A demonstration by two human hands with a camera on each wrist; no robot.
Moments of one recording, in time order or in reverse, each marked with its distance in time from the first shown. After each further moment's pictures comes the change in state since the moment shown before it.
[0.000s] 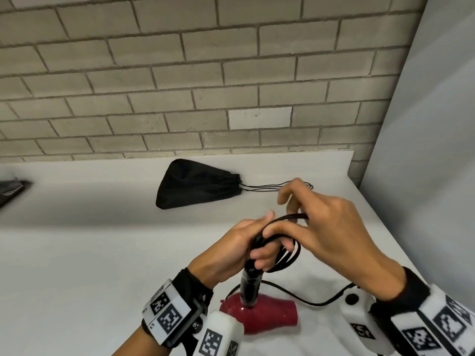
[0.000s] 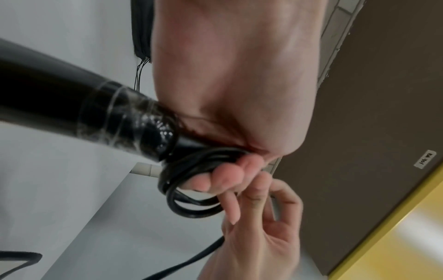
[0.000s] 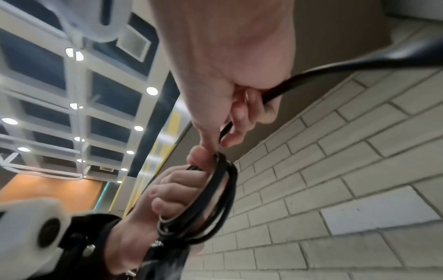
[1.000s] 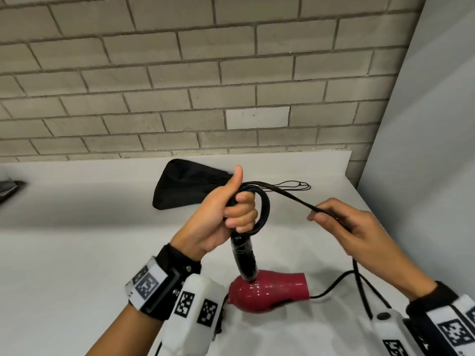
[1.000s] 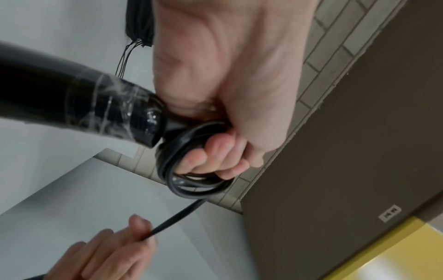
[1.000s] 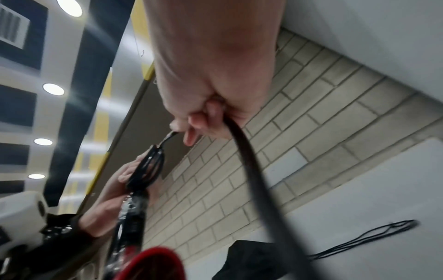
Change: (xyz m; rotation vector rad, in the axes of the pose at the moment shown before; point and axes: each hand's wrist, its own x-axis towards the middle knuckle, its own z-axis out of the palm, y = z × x) left_hand 0.014 0.034 -0.025 -0.245 0.125 0.043; right_hand -0.028 0.061 0.000 0.570 -0.063 0.269
